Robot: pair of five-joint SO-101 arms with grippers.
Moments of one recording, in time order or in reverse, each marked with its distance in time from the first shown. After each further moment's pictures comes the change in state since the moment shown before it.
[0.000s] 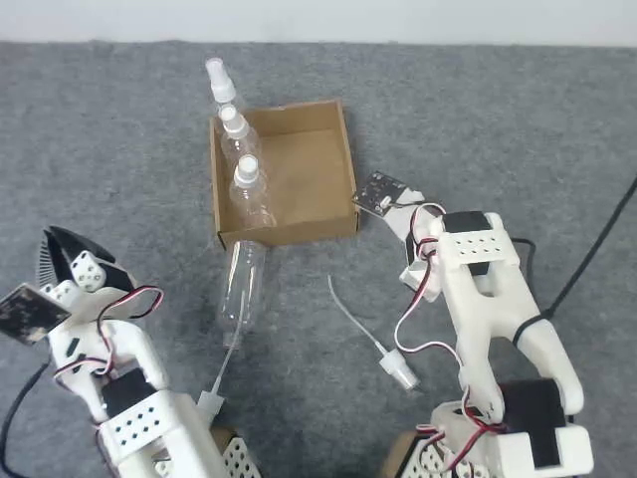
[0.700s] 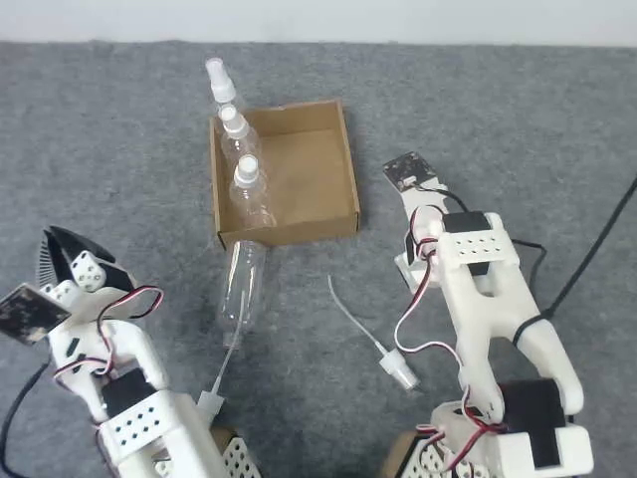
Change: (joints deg) left arm 0.0 0.0 0.0 0.0 0.0; right arm 0.0 0.0 0.0 -0.3 -25.2
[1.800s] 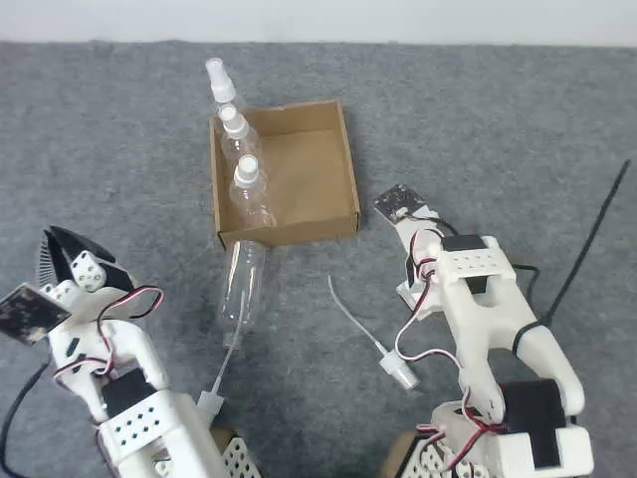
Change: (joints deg) left arm 0.0 0.0 0.0 0.0 0.0; right arm 0.4 -0.1 9.9 -6.1 7.5
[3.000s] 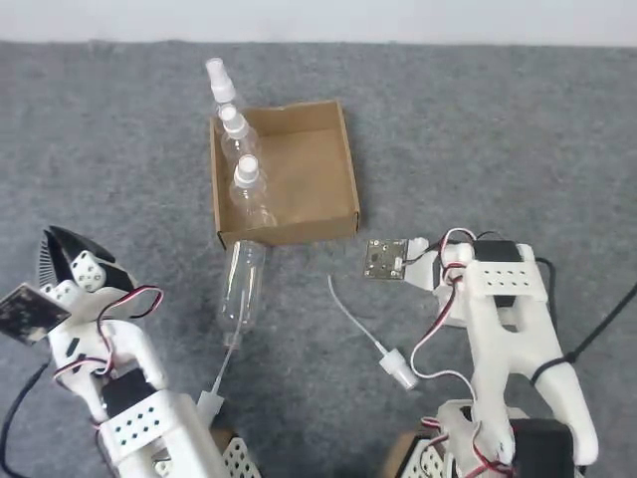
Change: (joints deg) left arm 0.0 0.0 0.0 0.0 0.0; right arm 6.7 -11.6 1.5 9.1 52.7
